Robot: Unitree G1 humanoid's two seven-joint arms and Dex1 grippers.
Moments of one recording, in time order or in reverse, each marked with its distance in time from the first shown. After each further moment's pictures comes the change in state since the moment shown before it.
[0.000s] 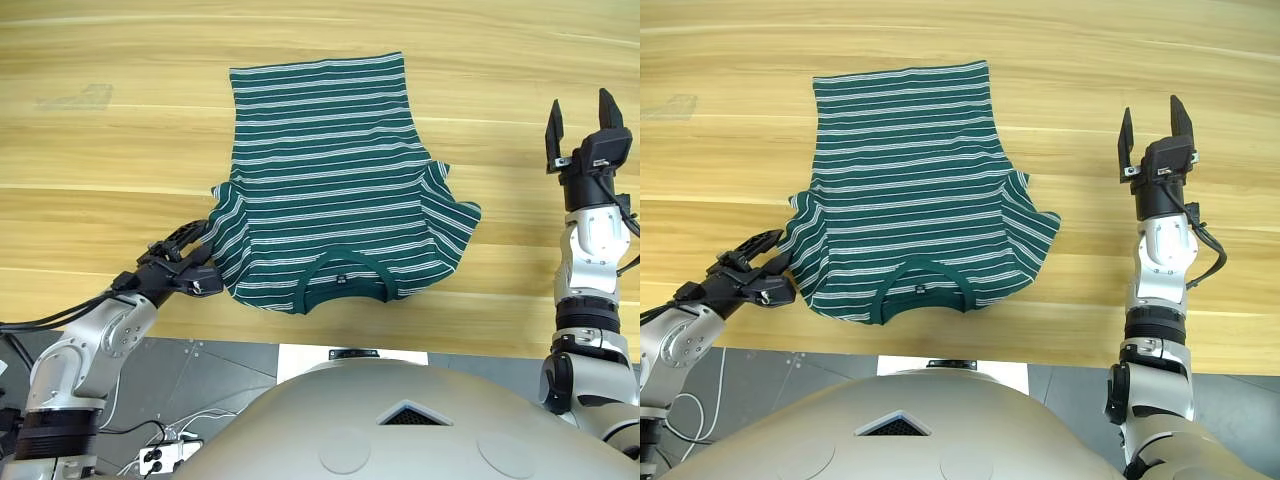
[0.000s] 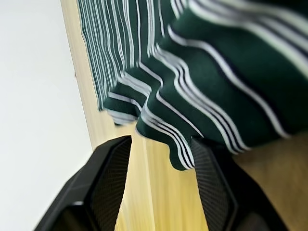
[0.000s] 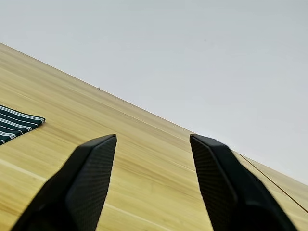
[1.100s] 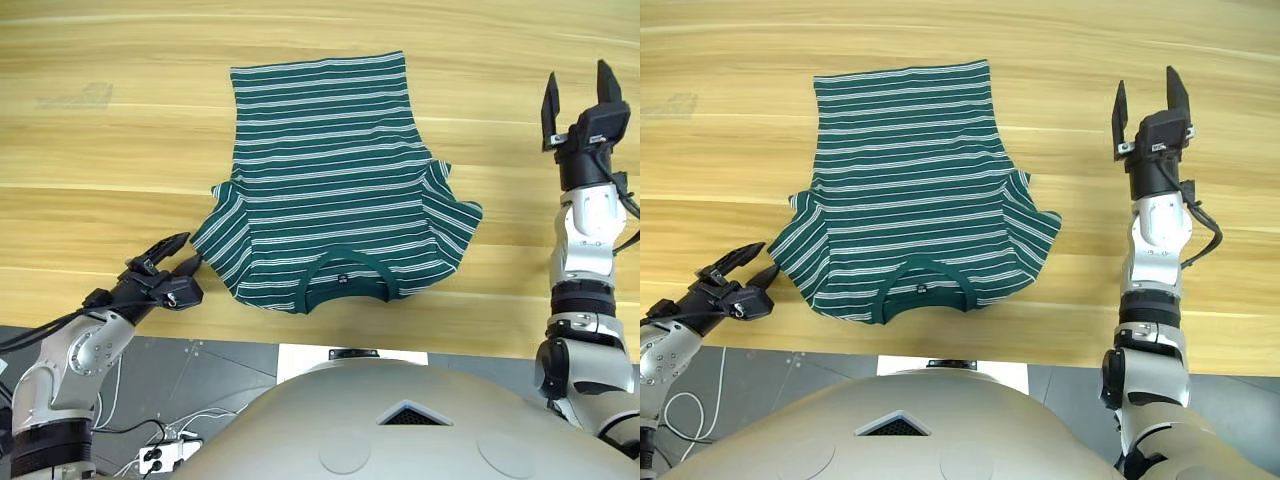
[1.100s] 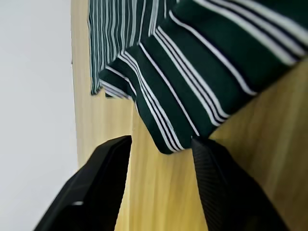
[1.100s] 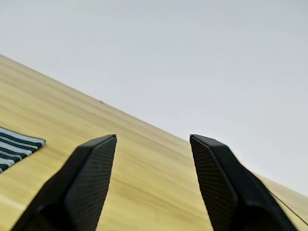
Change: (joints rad) left arm 0.095 -0.083 0.217 0.083 -0.092 -0.172 -0.065; right arm -0.097 0.016 0.020 0.013 -0.028 0.021 -0.024
